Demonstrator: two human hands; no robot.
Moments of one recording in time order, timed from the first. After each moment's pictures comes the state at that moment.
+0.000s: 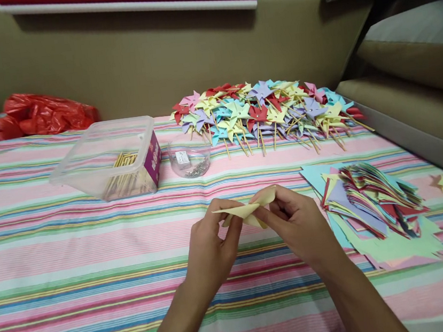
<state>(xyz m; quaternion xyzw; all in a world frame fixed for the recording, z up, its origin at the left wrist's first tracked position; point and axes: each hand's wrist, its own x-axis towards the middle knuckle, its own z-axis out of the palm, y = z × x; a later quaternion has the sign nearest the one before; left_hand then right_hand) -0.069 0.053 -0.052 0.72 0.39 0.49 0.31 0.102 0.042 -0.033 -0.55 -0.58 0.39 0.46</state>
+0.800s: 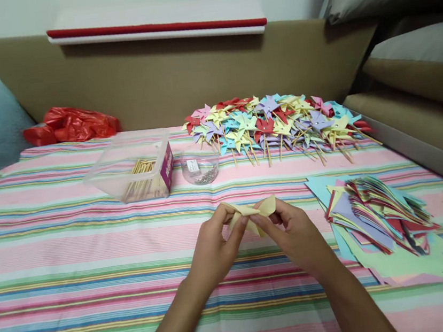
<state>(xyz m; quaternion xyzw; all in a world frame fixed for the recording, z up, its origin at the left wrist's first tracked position) -0.075 0.055 -0.043 0.69 0.42 0.43 0.40 0.101 0.045 -0.037 -0.54 -0.61 0.40 0.41</state>
